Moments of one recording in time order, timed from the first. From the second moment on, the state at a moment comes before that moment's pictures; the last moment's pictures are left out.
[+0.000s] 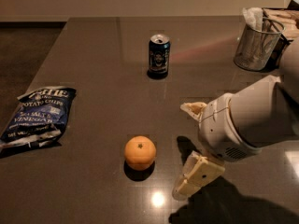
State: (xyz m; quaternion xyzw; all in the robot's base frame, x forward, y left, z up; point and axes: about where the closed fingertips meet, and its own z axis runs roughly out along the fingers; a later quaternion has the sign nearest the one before) arm 0.356 -0.075 0.880 -0.62 0.73 0.12 0.27
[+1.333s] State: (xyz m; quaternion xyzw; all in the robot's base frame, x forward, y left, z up) arm 0.368 -0.008 0.849 -0.59 0.74 0.18 0.27
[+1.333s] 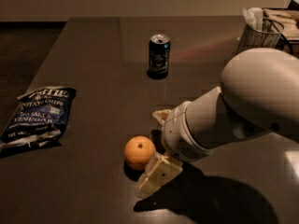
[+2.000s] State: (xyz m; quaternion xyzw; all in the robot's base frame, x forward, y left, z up) arm 0.363 0.008 0.846 -0.60 0.74 0.19 0.26
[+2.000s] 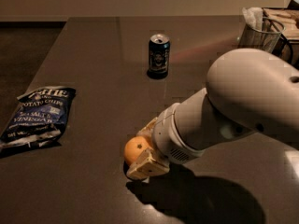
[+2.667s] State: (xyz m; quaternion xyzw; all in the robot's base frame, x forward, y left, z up) arm 0.394 0.001 0.878 -0.59 0.74 0.17 0.27
